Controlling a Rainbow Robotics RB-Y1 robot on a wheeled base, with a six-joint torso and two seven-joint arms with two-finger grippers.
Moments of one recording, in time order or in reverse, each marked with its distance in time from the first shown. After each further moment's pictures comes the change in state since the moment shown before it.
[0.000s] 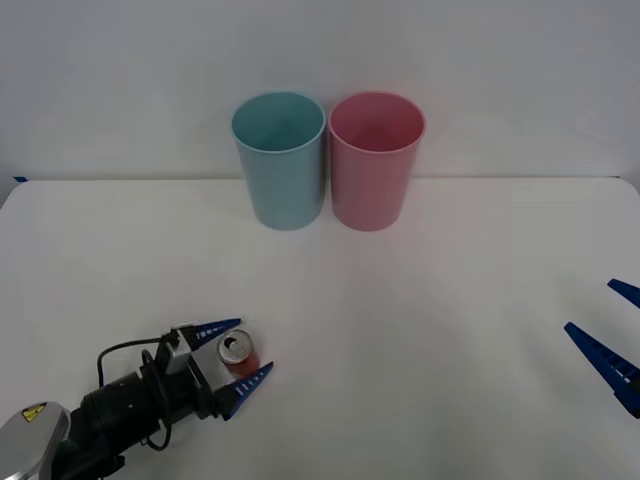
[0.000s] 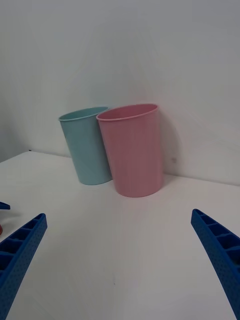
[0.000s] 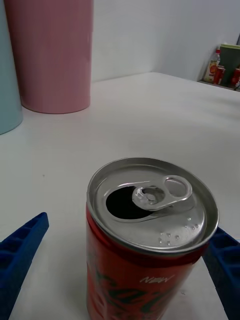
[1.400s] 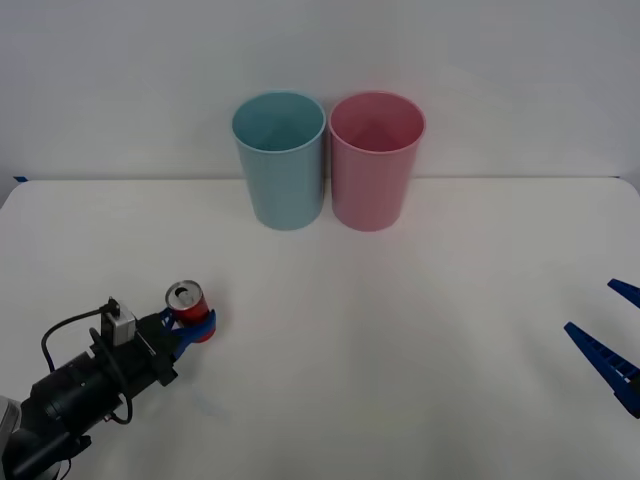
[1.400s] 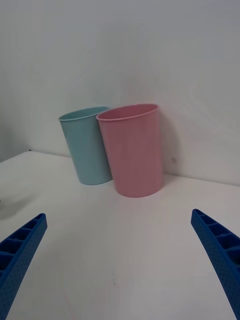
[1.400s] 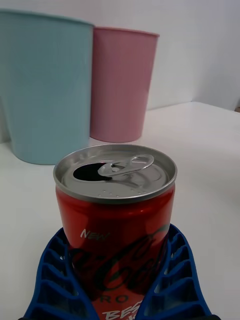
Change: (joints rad) right arm 0.000 0.000 0.000 0.000 0.000 0.000 0.000; left arm -0.002 0.056 0.088 -0.053 0.152 0.043 0.048
